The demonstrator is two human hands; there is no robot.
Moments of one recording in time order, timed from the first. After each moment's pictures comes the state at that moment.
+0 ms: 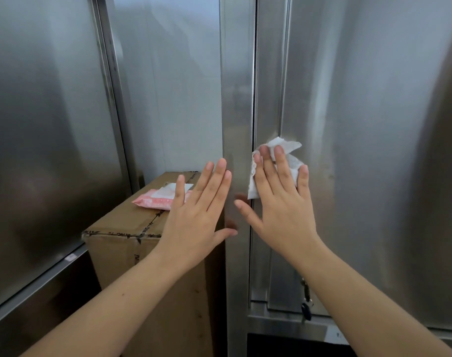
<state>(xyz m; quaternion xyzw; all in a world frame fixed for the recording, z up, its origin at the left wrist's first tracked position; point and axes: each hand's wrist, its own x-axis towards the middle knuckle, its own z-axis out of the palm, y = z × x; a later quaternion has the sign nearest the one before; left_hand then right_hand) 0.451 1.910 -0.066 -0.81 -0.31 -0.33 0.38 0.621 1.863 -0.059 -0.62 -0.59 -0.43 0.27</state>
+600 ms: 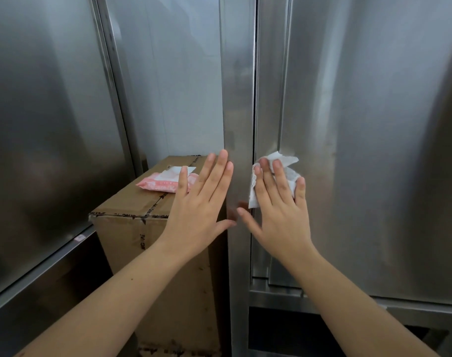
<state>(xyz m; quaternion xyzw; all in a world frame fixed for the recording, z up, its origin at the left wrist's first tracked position) 0.450 1.906 -0.083 -0.82 -0.33 -0.32 0.34 0.619 1.860 -0.109 -0.63 -0.60 -0.41 0.26</state>
